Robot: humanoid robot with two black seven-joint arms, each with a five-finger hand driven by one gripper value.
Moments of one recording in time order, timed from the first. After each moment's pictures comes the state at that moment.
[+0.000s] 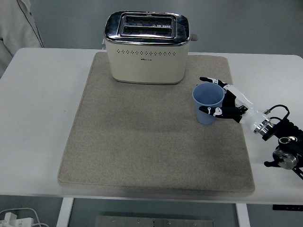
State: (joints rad) left arm -0.02 0.00 -0.13 -0.09 -0.05 -0.10 -0.04; right arm 0.65 -0.42 0.44 0.96 -0.63 0.19 0.61
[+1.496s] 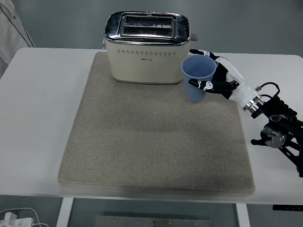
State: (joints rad) left arm -0.02 0.00 -0.12 -0.09 -0.05 -0.10 -0.04; right arm 0.79 -0.35 0.45 0.97 -0.54 0.17 0.59
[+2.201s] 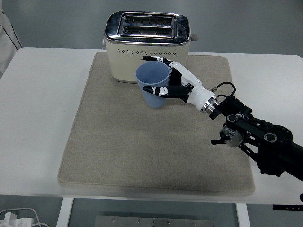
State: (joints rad) left arm -0.02 0.00 -0.12 -0.09 -0.05 -0.10 -0.04; right arm 0.86 -0.13 0.39 0.96 -0.55 0.09 0.51
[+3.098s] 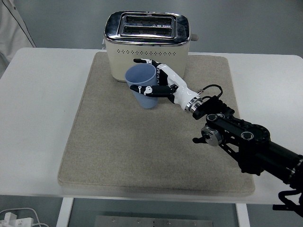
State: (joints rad) left arm -0.02 0.00 -0.12 -0.09 -0.05 -0.10 -0.04; right arm 0.87 0.00 0.39 0.83 -0.55 -0.02 0.42
